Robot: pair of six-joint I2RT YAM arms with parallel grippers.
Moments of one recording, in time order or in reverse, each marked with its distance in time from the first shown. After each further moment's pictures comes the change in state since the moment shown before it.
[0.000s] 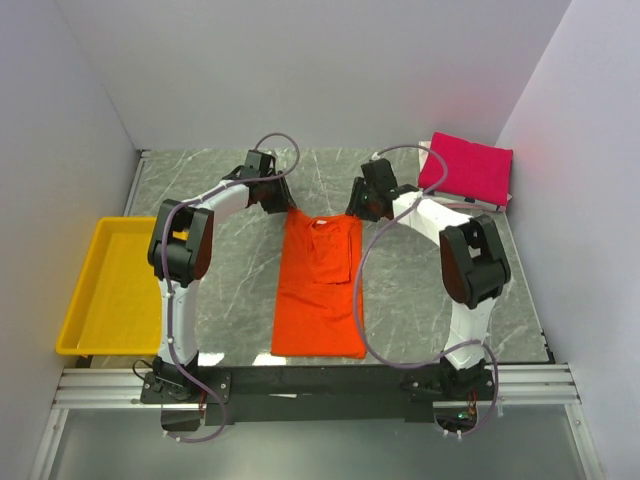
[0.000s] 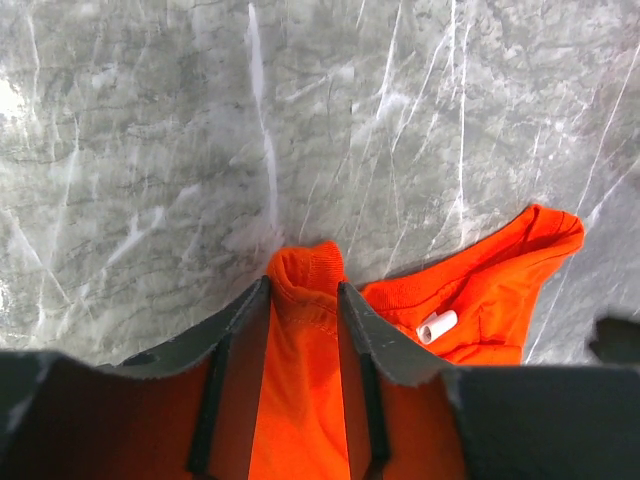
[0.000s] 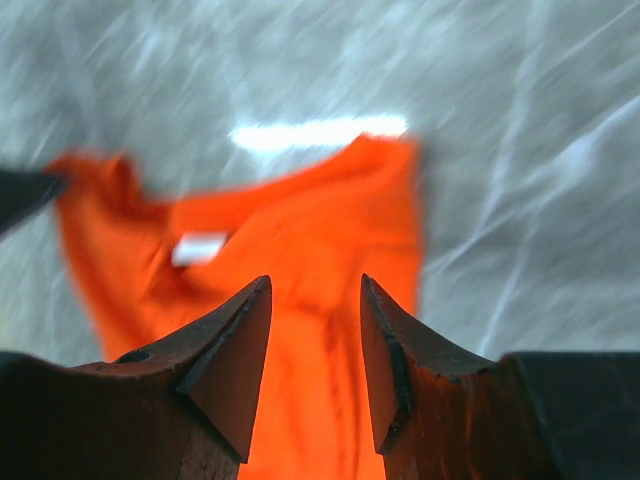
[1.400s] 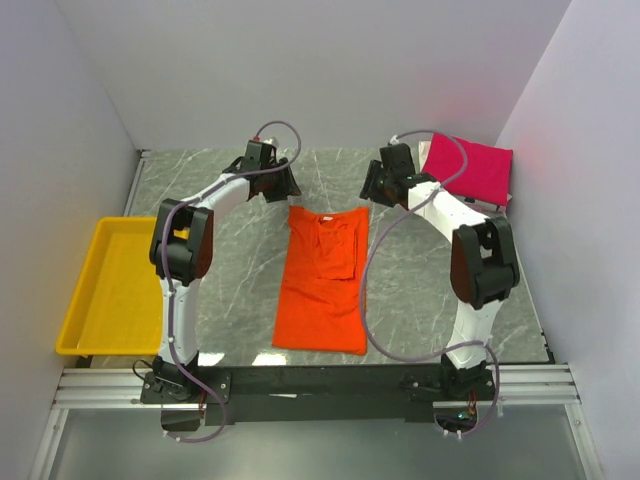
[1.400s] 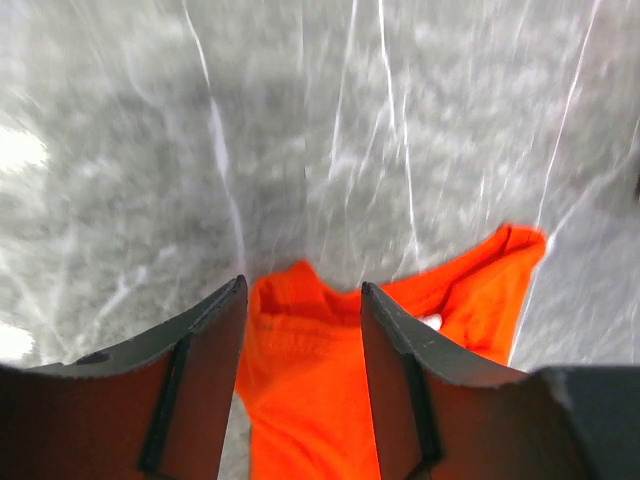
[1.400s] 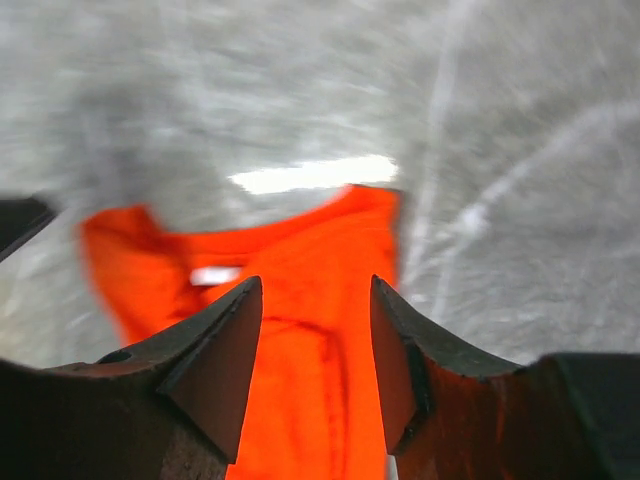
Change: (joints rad) left arm 0.000 0.019 0.080 0.009 -0.001 0.020; right arm -0.101 0.009 0.089 -0.050 0.020 -0.042
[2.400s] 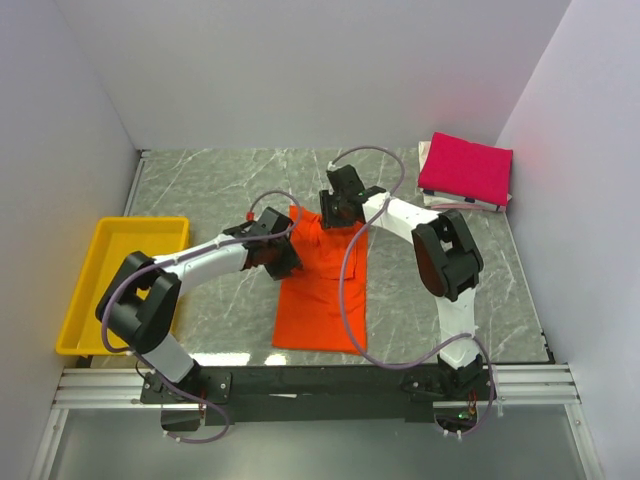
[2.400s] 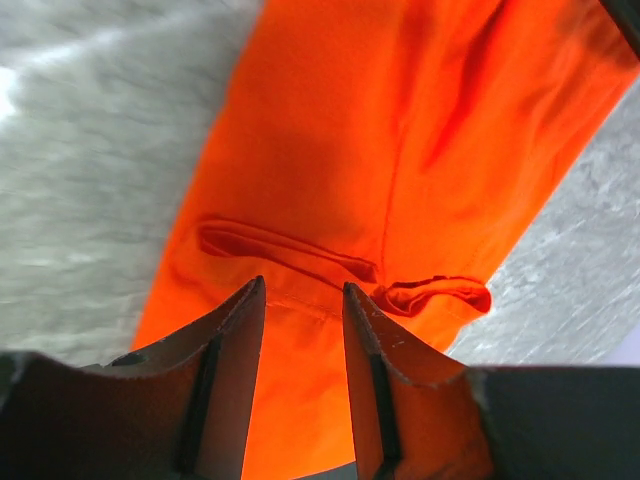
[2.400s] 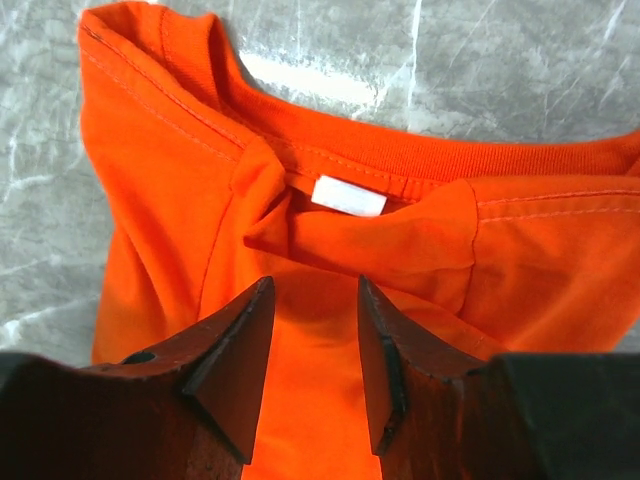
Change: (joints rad) left arm -0.282 -0.576 -0.694 -0.138 -0.212 -0.517; right arm 0.238 0.153 0.072 -0.018 -0.045 -0.177
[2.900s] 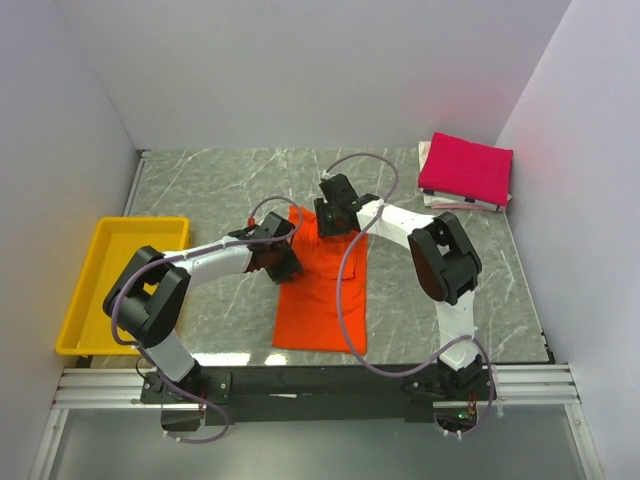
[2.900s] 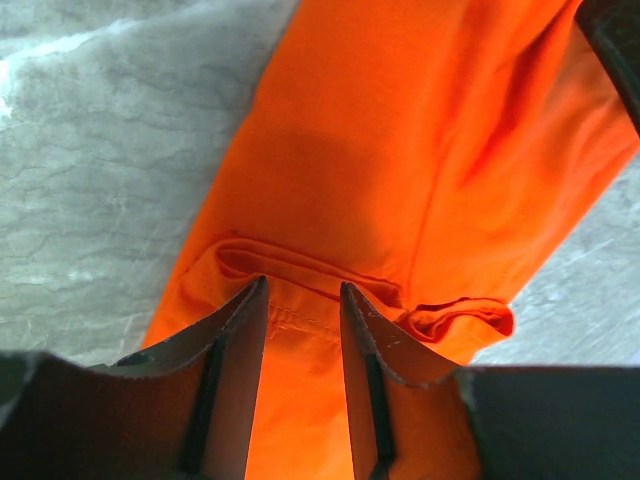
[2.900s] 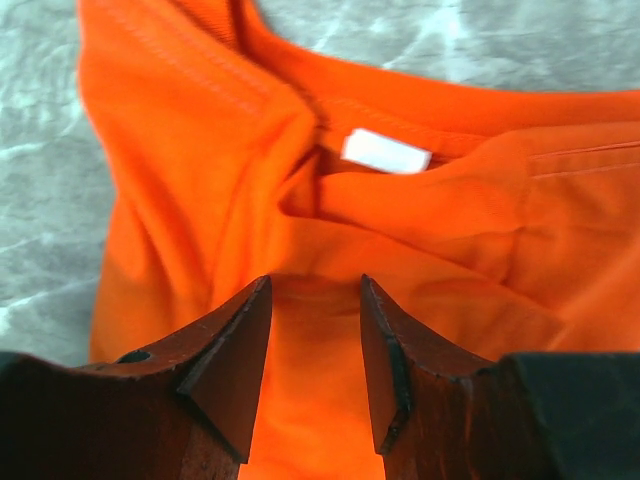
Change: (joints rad) left arm -0.022 0.048 -0.024 0.047 0.000 -0.041; right arm 0.048 -0.019 -0.058 0.020 0.059 0.030
